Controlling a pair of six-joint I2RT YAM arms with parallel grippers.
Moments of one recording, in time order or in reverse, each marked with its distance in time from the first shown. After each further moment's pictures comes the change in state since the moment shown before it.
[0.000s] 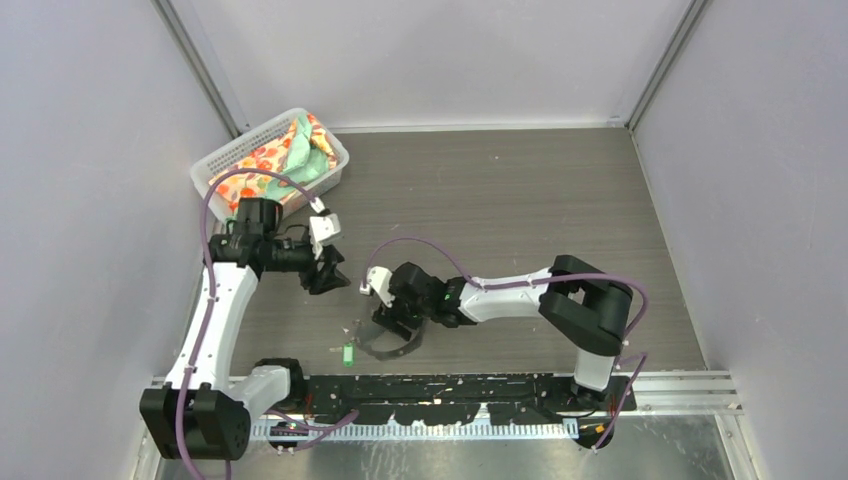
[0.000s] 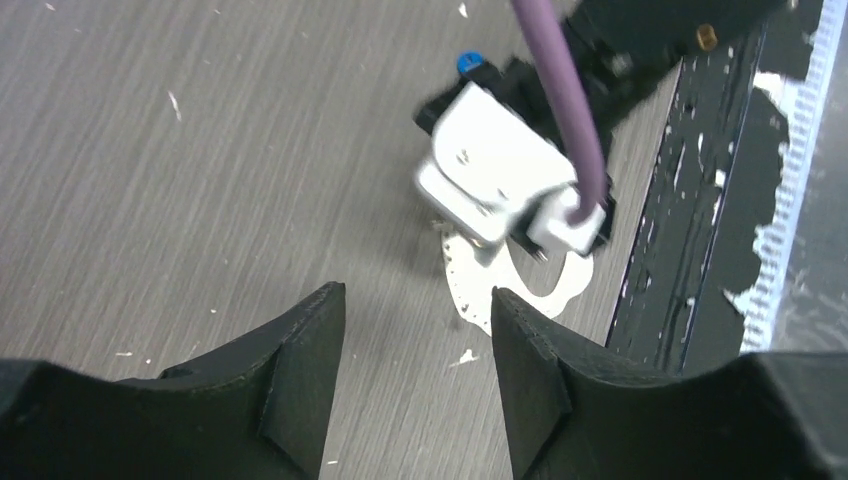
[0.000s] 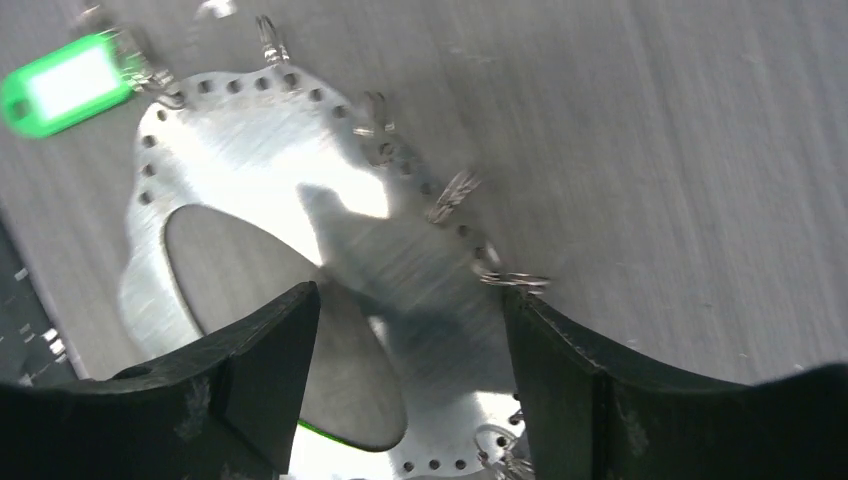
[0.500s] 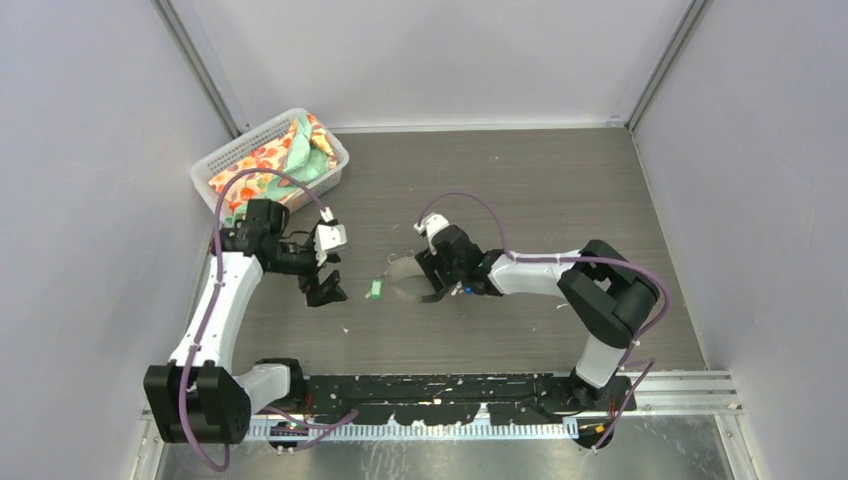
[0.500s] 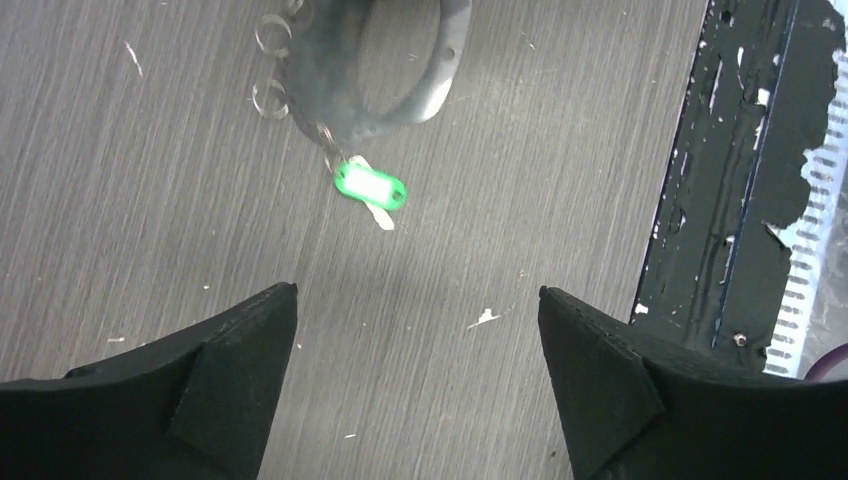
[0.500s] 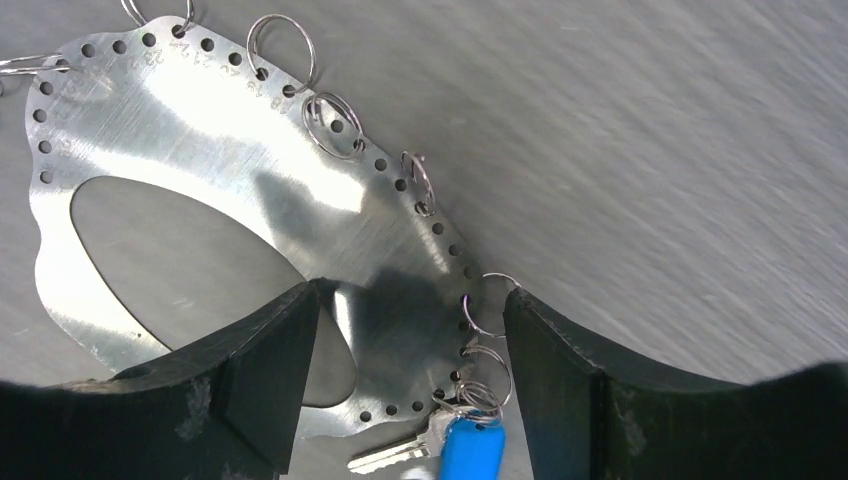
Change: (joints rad) left arm 0.003 0.057 -0.050 -0.078 -0.069 0.248; right arm -0.267 -0.059 -0.102 0.069 0.275 0.163
